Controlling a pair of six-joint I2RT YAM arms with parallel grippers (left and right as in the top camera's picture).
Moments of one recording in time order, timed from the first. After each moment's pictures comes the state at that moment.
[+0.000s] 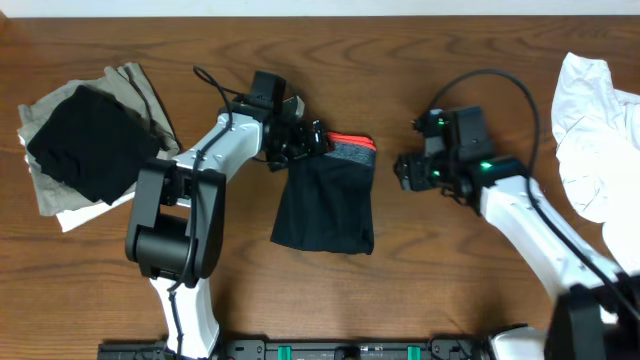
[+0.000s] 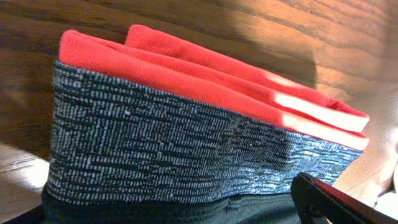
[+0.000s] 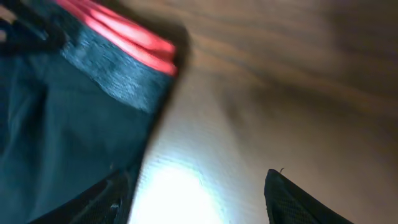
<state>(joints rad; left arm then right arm) -0.27 2.05 1.34 -0.56 0.51 -0.45 0.28 1.55 0.95 -0.42 -0.20 0.13</state>
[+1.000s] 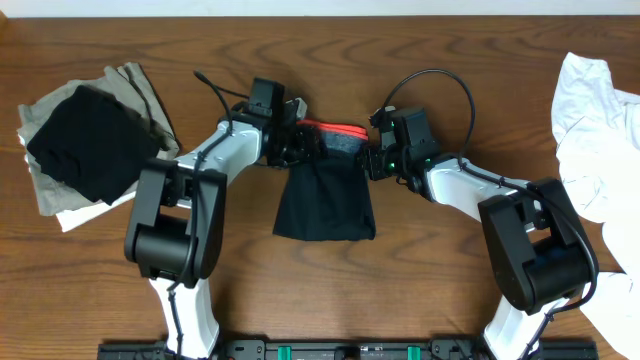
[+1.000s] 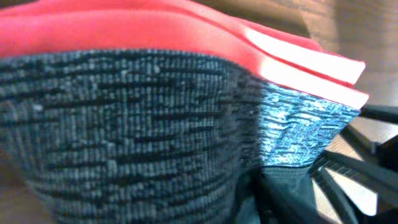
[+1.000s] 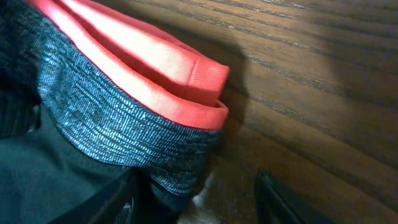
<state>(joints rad) -0.26 2.05 1.26 -0.41 0.54 -0.39 0.38 1.93 0.98 0.03 -0.23 0.19</state>
